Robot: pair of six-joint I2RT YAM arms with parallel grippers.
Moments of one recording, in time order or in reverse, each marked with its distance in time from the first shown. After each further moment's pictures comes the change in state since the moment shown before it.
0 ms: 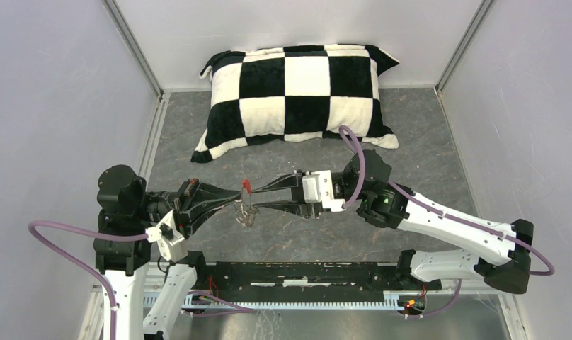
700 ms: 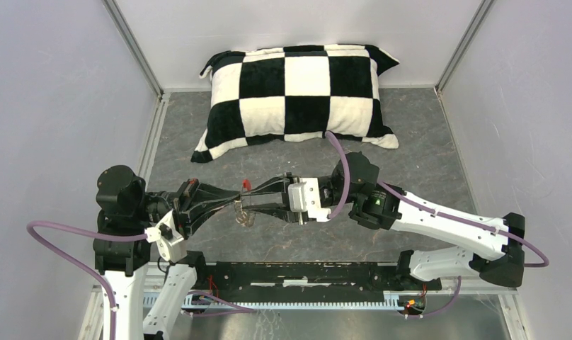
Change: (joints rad) left arm 0.000 0.000 0.009 0.000 0.002 -0.008; right arm 0.066 0.066 0.061 -0.026 0.053 -0.096
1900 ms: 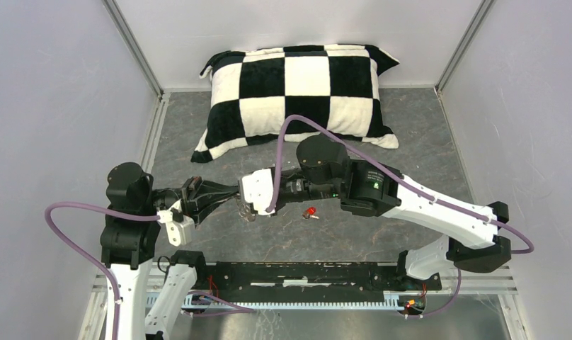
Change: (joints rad) left arm 0.000 0.000 -0.072 0.003 -0.092 -0.085; right arm 0.092 0.209 0.530 -0.710 0.301 -0.138
